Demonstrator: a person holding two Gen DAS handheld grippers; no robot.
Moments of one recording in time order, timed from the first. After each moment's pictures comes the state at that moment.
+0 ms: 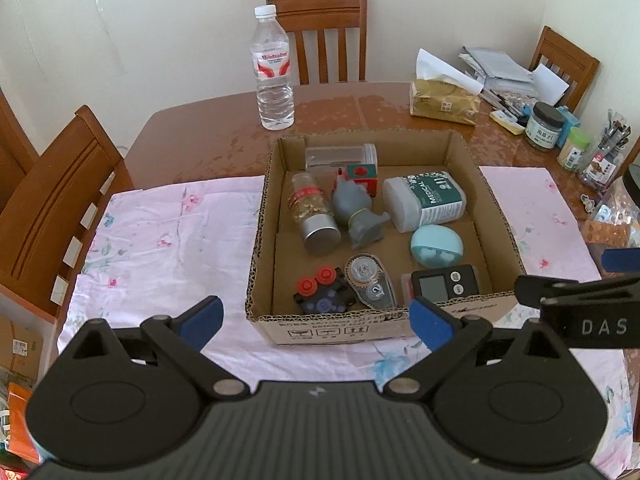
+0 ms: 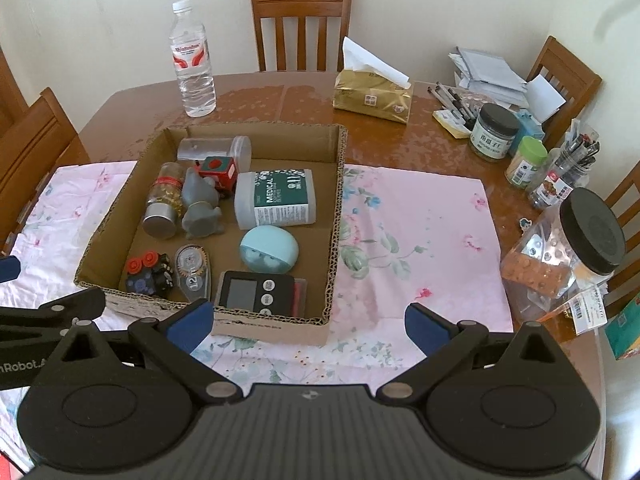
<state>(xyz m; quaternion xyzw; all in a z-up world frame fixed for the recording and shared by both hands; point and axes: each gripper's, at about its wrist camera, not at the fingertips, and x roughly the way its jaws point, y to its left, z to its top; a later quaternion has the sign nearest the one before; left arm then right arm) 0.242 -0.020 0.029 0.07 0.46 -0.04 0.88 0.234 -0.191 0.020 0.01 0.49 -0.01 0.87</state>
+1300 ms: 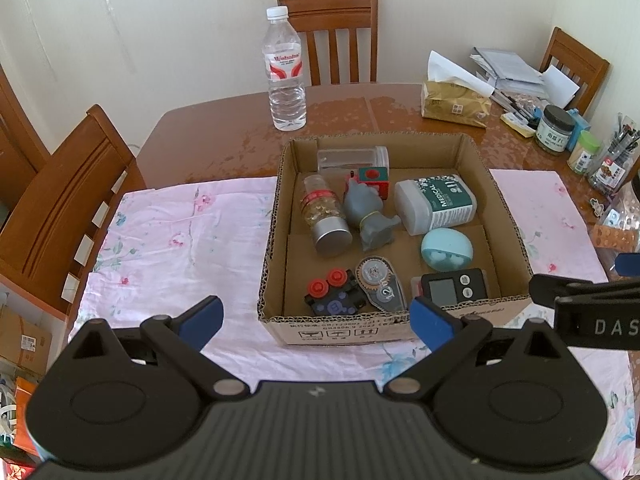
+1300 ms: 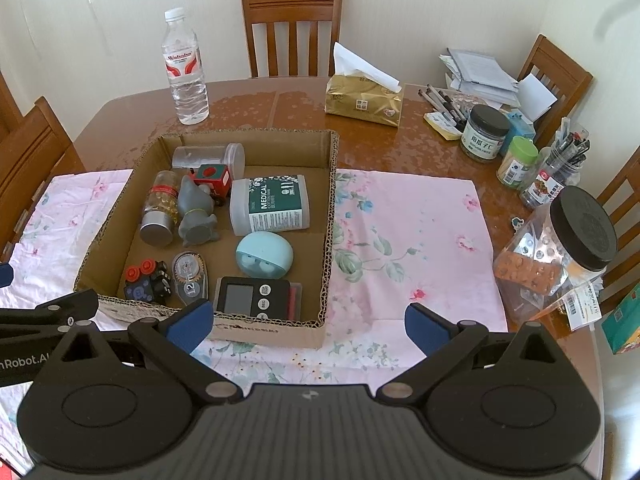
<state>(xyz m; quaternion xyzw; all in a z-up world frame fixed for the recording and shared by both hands) 0.243 -0.017 0.034 0.07 0.46 -0.03 0.89 0.232 -0.193 0.025 0.02 0.48 -0.02 0.88</state>
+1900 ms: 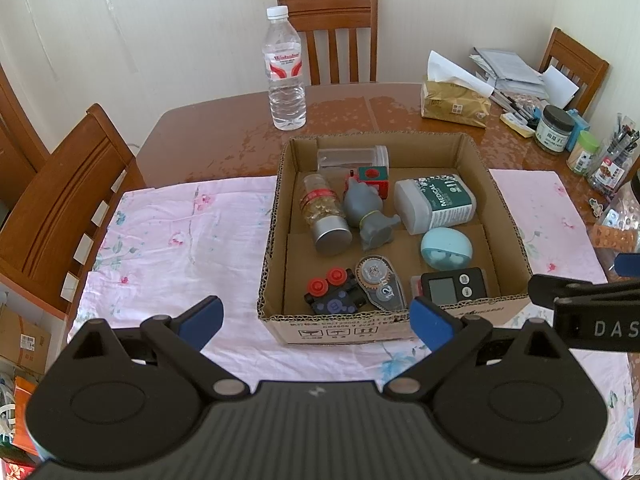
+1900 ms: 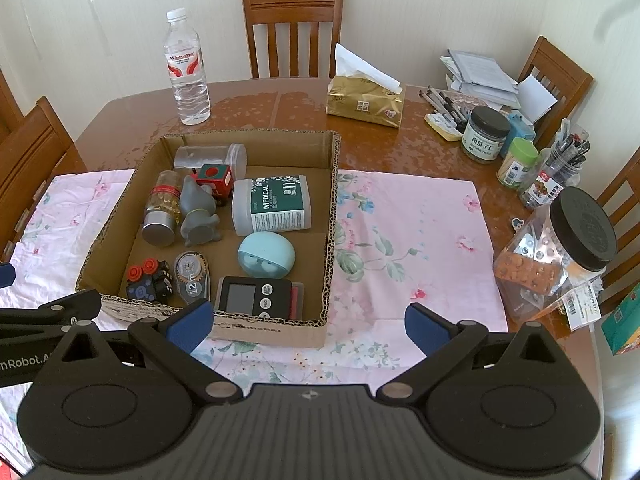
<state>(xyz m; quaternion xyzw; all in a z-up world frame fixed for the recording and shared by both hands) 0.242 -0.017 0.034 0.07 0.46 -0.03 0.89 0.231 -0.190 0.026 0.02 0.48 -0.02 0.88</state>
